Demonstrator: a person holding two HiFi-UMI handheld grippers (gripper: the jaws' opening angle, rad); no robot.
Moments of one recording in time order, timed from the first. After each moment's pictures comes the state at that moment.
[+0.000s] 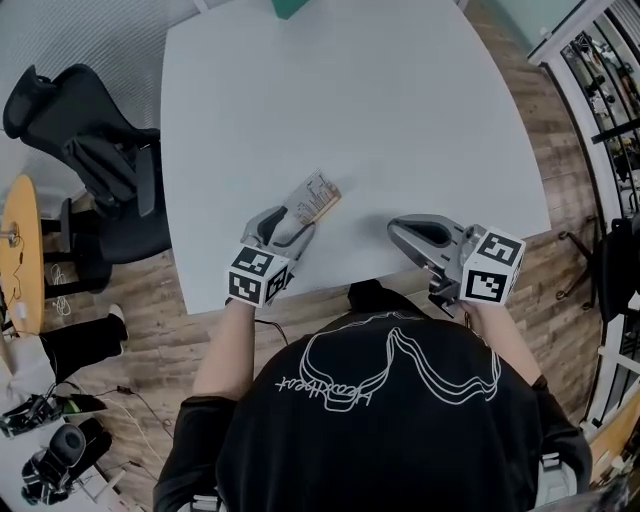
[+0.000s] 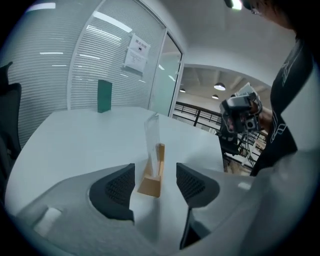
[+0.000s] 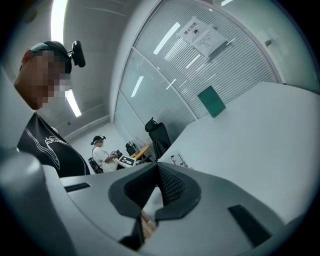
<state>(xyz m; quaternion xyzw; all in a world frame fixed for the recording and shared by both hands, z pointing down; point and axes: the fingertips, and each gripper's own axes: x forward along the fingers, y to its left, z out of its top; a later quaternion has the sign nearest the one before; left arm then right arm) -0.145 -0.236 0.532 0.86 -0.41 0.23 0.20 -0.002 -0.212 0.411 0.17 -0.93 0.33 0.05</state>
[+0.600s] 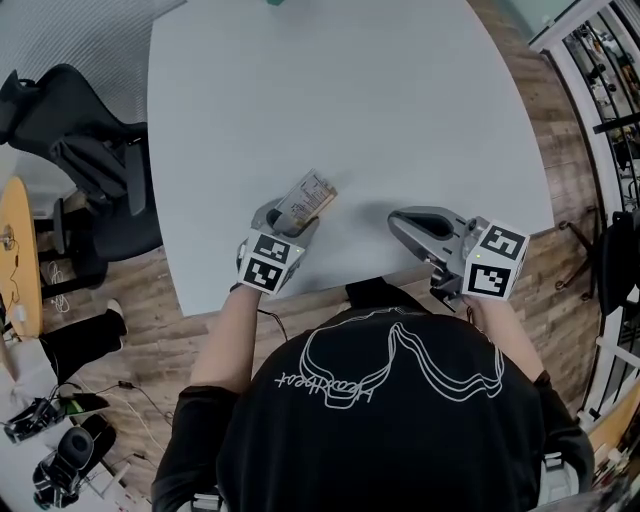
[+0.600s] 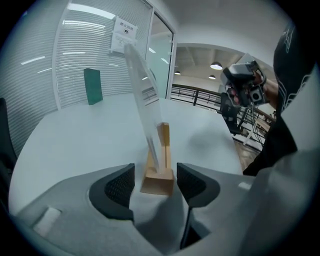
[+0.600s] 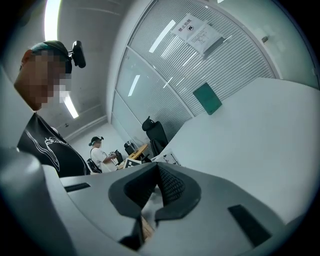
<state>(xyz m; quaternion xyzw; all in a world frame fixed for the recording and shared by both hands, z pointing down) -0.135 -0.255 0.587 0.84 -0.38 0.33 0.18 -0.001 -0.235 0.427 0.17 -0.92 0.34 0.06</state>
